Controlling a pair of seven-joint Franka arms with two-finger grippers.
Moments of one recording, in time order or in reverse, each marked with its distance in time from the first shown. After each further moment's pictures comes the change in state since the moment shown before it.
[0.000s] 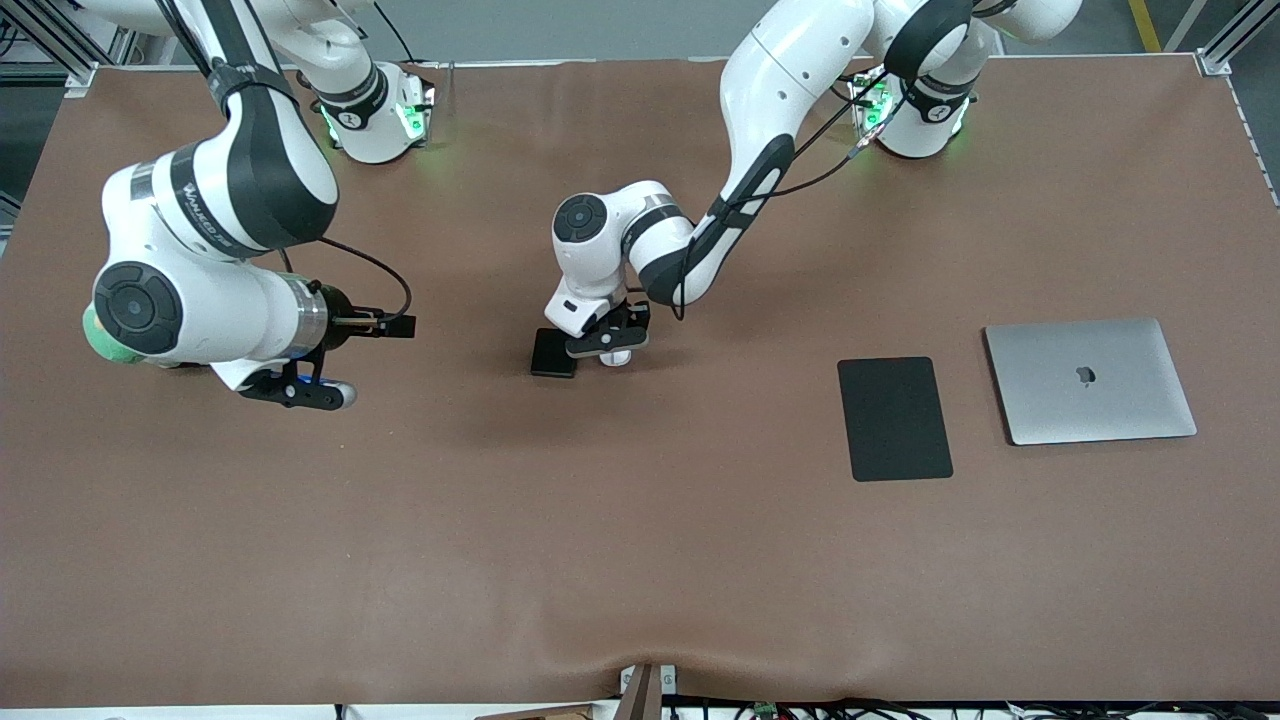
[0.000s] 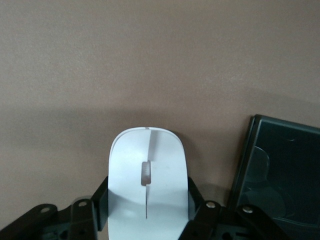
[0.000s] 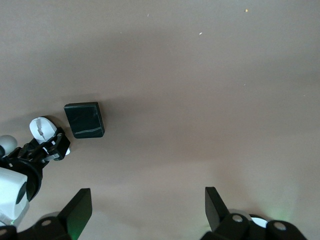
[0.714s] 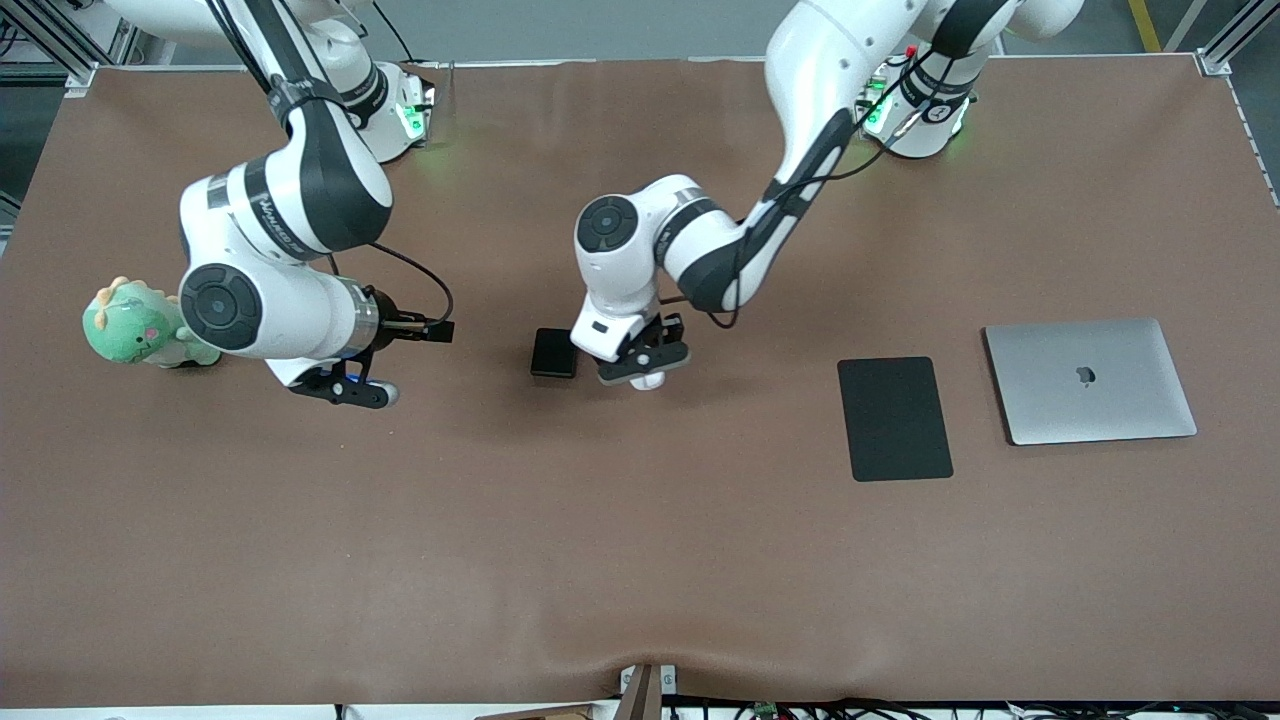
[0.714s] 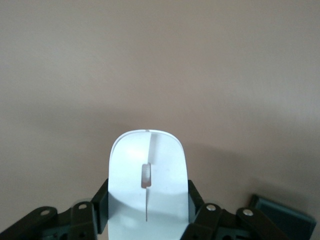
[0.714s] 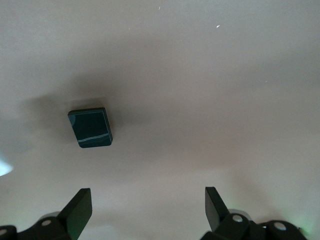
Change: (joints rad) left arm 0.132 -0.164 0.002 0.027 0.000 -0.190 0.019; right arm 0.061 0.001 0.001 -0.103 0.004 0.134 0.081
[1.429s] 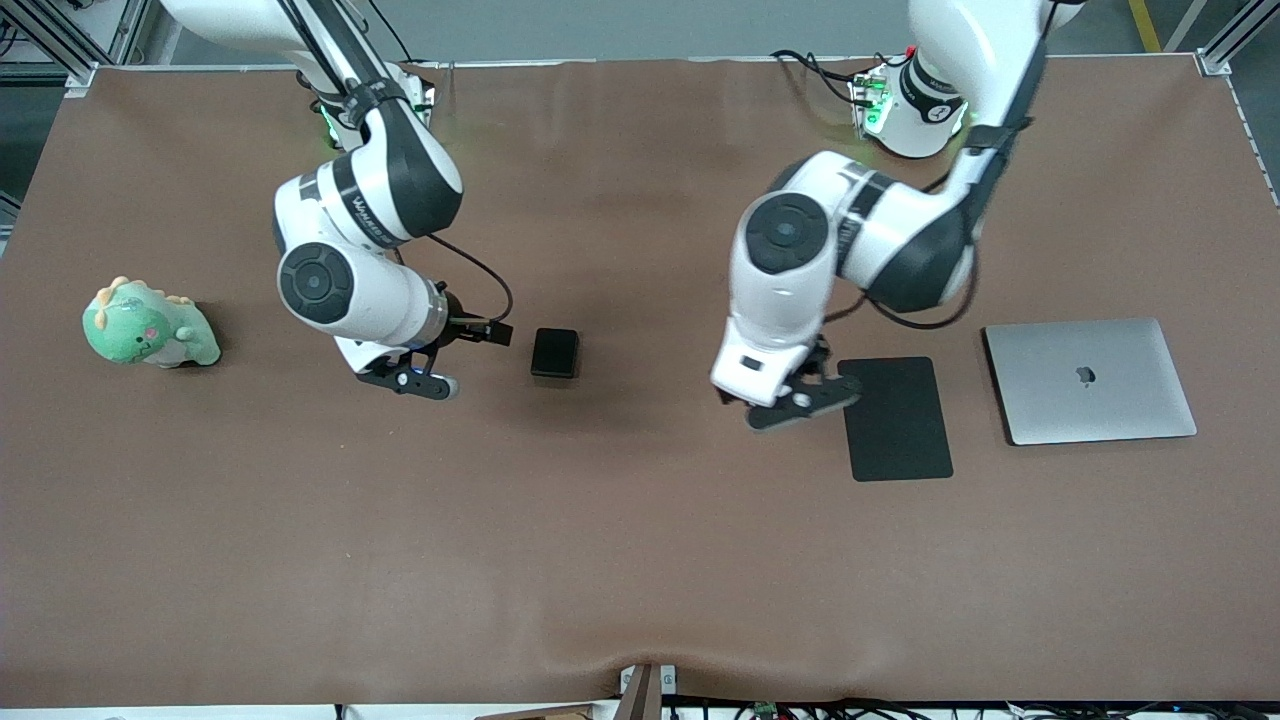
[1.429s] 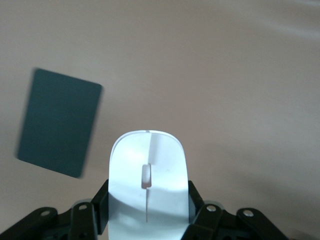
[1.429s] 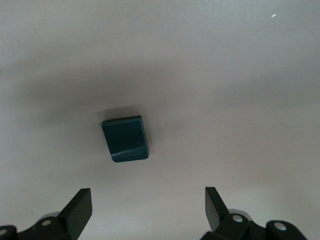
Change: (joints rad) left arm 0.283 -0.221 -0.019 -0.018 -0.015 -0.208 0.287; right arm 0.121 0.005 0.001 -0.095 0.037 0.230 0.130
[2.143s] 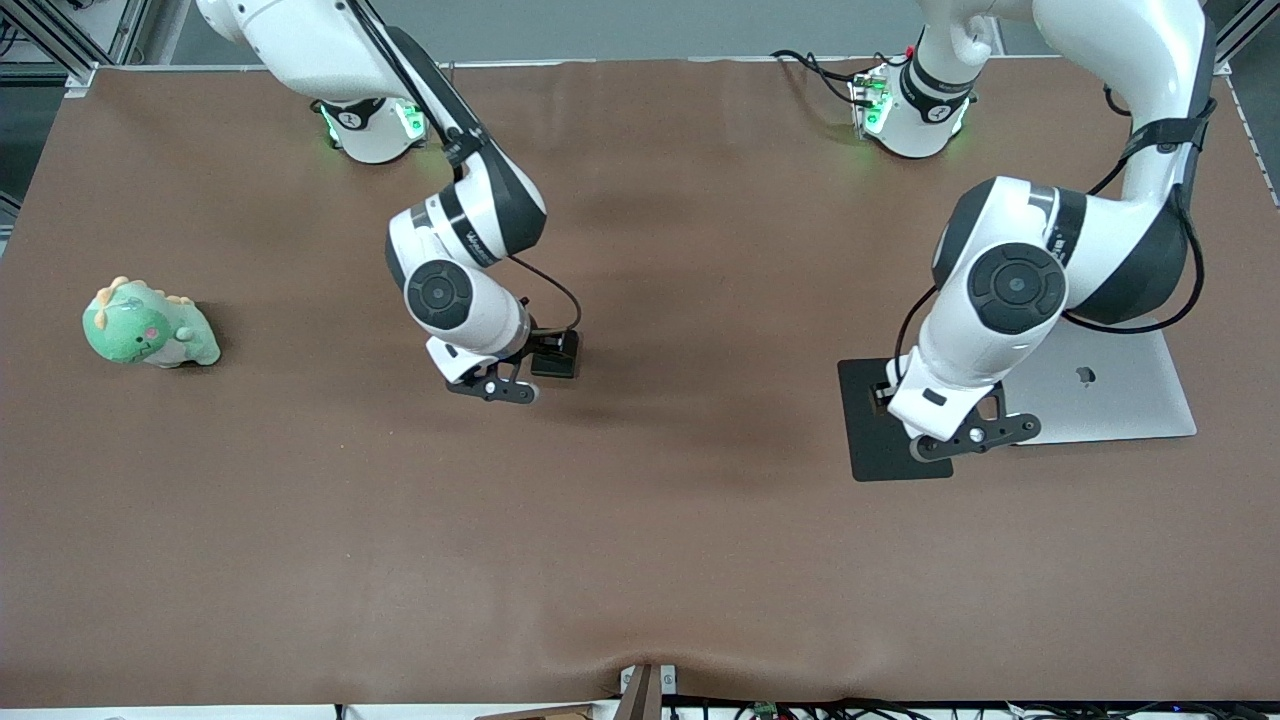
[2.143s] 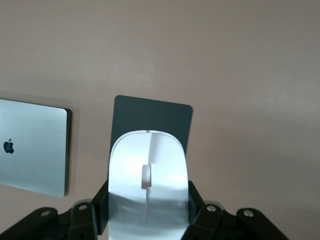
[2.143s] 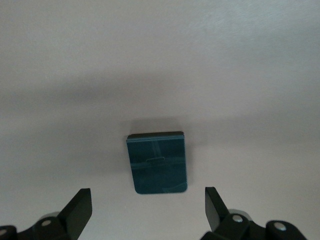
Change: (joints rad) left arm 0.247 -0.156 -0.004 -0.244 -0.001 0.040 0.347; right arm 0.130 0.163 0.000 -0.035 -0.010 0.264 0.010
